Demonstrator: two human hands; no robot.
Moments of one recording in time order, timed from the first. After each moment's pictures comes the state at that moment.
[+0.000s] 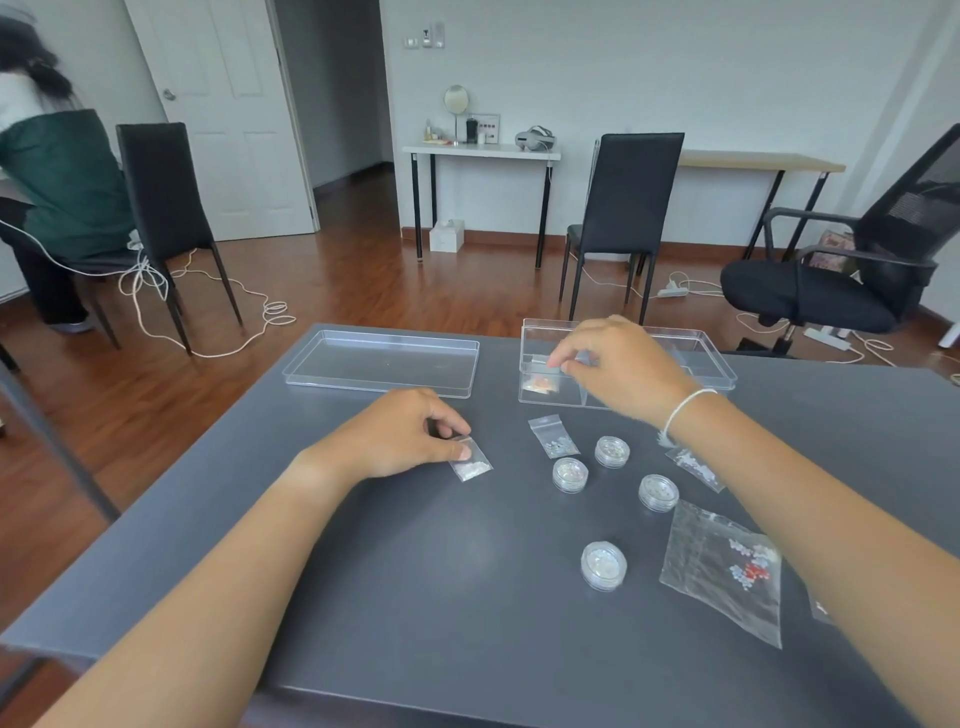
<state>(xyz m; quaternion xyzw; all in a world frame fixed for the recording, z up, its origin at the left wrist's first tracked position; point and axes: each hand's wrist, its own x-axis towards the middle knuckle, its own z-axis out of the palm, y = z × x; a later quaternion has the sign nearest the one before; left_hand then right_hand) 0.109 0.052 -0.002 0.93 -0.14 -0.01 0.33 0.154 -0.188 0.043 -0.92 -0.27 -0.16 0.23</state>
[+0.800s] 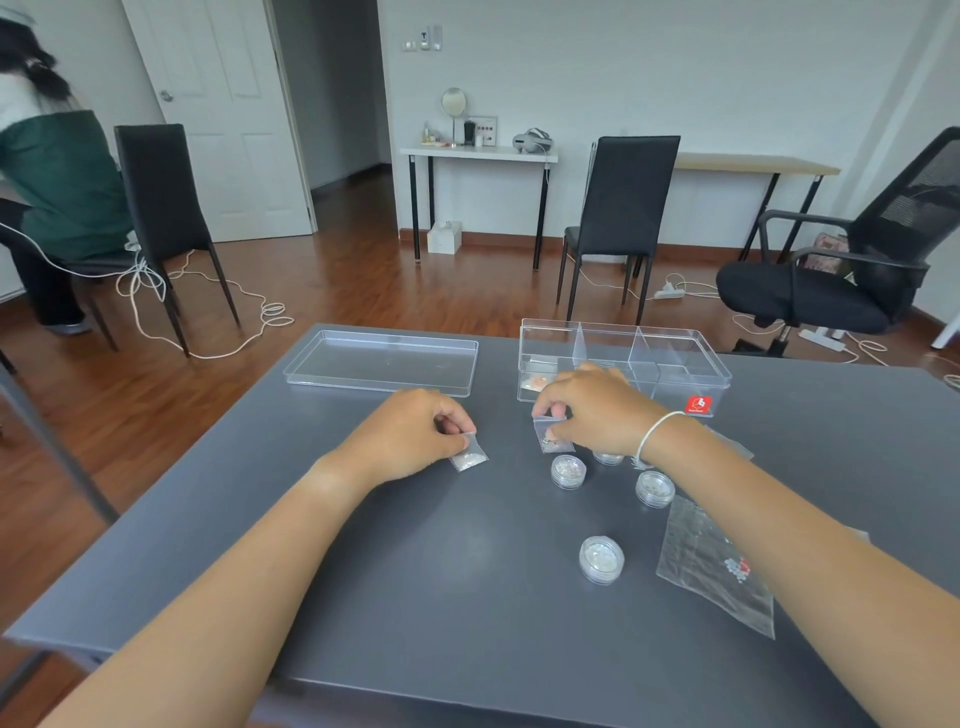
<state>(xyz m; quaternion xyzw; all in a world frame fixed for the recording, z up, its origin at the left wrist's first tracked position) 0.102 0.038 -0.002 0.93 -0.11 0.02 0.36 0.143 -0.173 0.021 -0.96 -0.26 0.01 0.10</state>
